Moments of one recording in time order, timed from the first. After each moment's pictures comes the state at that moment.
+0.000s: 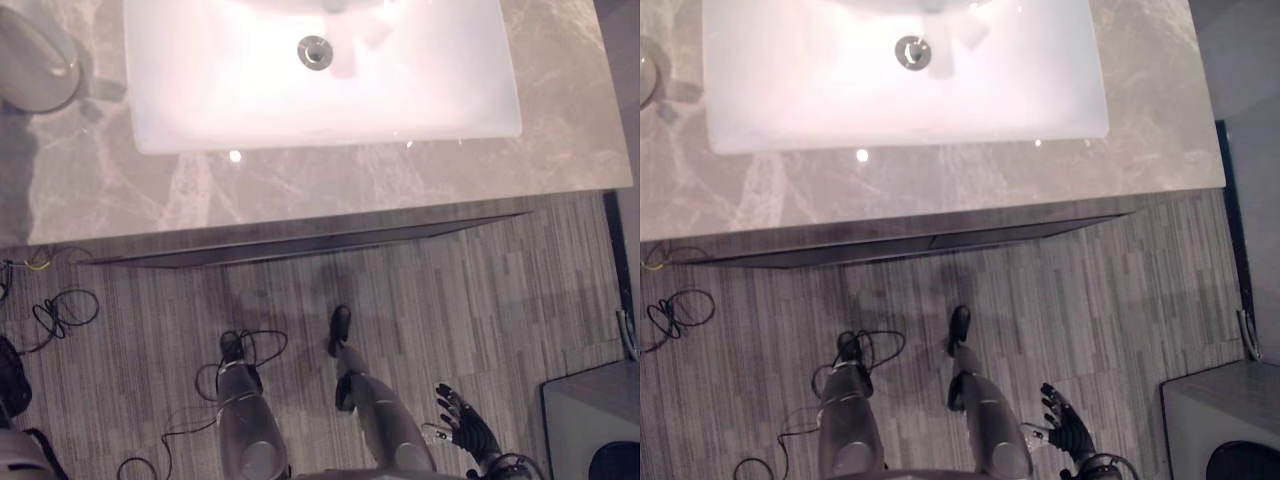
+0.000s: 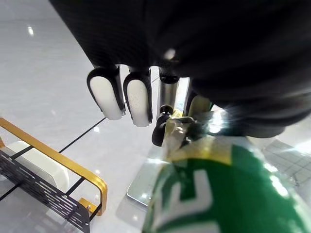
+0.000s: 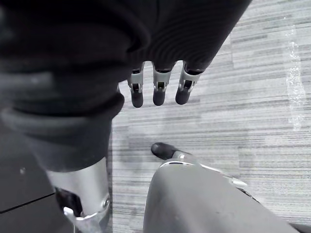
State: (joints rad) left arm -0.80 1.11 0.35 0.15 0.35 -0.16 0.59; right arm 0.45 -0.30 0.12 0.40 0.23 -0.27 0.14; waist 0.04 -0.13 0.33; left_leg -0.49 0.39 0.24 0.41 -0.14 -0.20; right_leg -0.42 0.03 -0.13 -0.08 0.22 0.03
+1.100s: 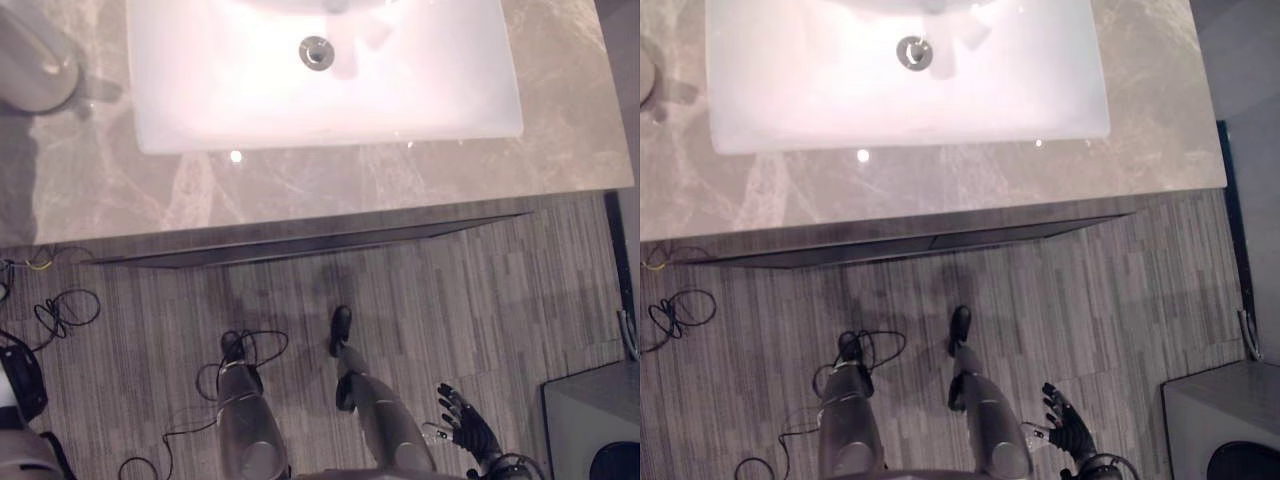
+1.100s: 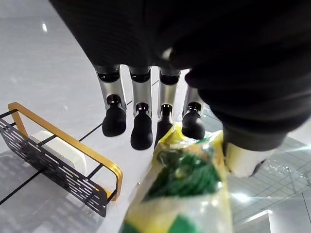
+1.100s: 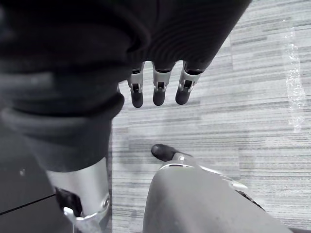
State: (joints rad) left arm -0.76 1.06 0.36 0.15 0.35 -0.16 0.59; right arm 0.45 -0.30 0.12 0.40 0.23 -0.27 0.13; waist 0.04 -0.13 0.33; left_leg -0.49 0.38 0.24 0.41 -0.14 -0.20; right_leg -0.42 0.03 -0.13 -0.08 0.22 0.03
